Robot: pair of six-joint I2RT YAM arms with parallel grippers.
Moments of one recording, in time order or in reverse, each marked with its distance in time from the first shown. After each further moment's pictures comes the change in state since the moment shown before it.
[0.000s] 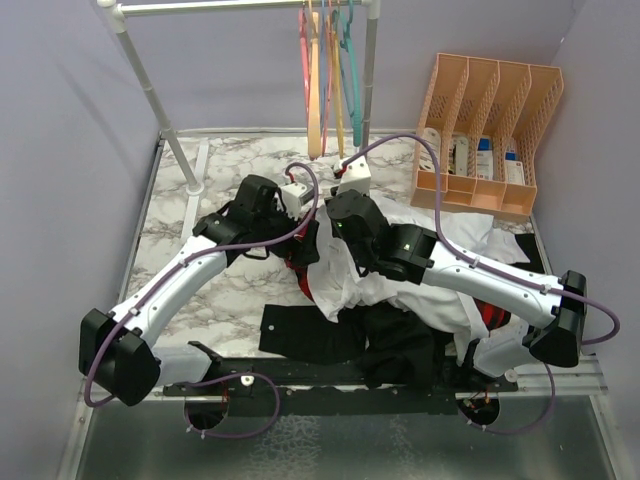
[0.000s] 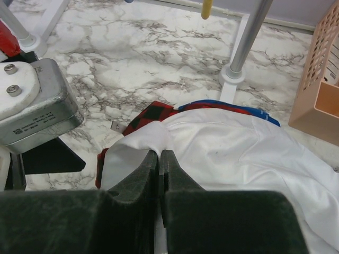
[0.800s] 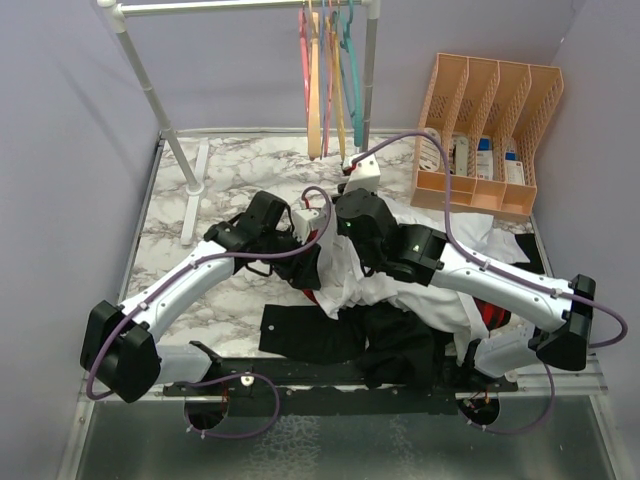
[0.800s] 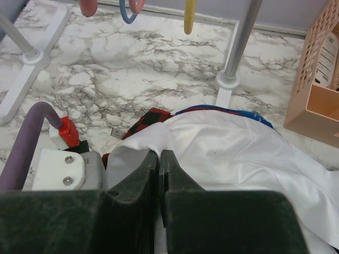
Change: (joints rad) left arm -0.047 0.024 -0.082 -0.060 0.281 0.066; right arm 0.000 -0.033 -0.003 0.002 0.024 0.006
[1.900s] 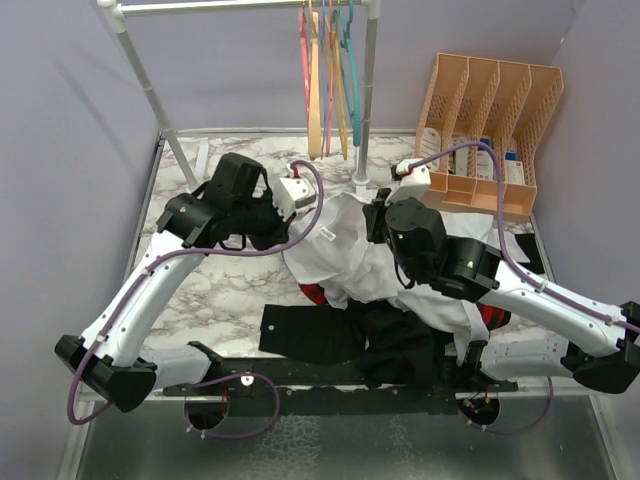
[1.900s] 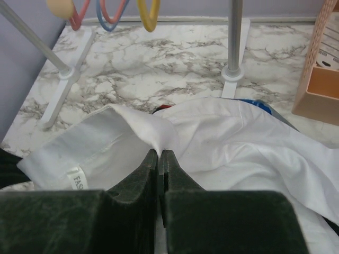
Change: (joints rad) left arm 0.032 -0.054 0.427 -0.402 -0.208 0.361; right arm 0.000 -0.253 -0.130 -0.054 -0.043 0.129
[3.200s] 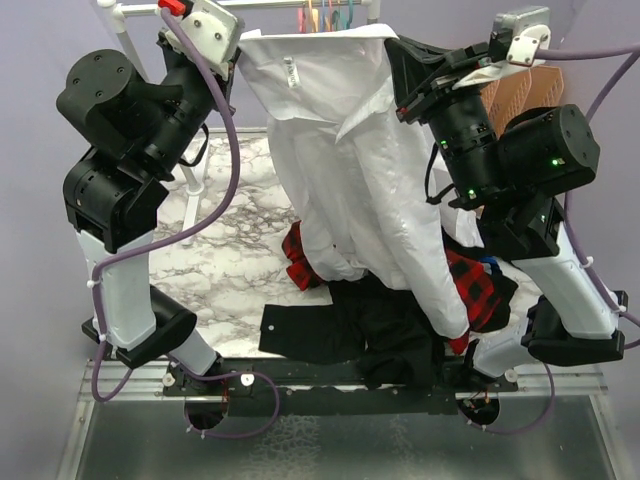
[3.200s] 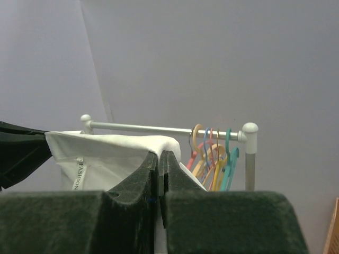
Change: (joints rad) left arm -0.015 0.370 1.311 0.123 -0.533 0.024; right arm 0.008 0.294 0.936 0.329 -0.194 -0.740
